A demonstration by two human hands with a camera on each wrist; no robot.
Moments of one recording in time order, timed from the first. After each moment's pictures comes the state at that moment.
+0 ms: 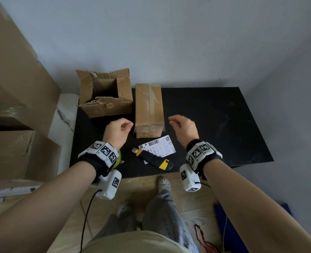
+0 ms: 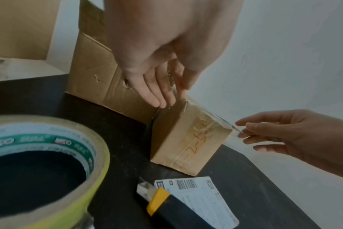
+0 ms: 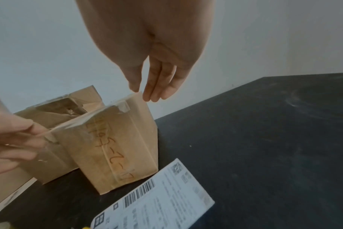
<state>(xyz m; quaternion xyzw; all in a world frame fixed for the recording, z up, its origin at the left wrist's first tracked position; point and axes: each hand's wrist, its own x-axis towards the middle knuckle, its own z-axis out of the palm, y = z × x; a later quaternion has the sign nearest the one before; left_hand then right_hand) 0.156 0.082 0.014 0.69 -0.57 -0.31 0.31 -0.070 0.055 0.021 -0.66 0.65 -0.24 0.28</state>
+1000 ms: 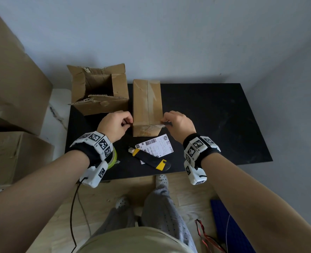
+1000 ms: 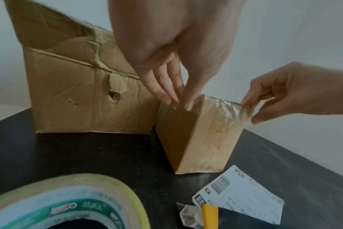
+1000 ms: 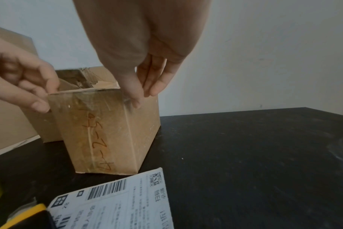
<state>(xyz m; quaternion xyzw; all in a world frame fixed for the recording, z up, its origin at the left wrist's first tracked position) 0.165 0.054 0.018 0.62 -0.71 -0.27 0.20 -0.067 0.035 0.020 -0.80 0.56 -0.13 0.18</state>
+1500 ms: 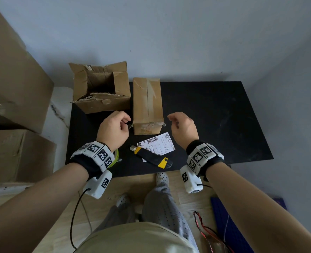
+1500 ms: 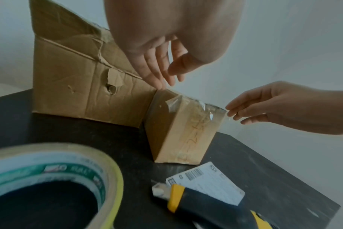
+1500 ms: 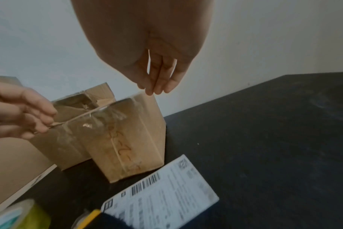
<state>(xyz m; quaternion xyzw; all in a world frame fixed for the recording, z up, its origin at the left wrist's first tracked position) 0.163 0.081 0.016 0.63 -0.68 -0.20 0.32 -0.065 0.055 0.019 -0.69 0.64 -0.23 0.24</state>
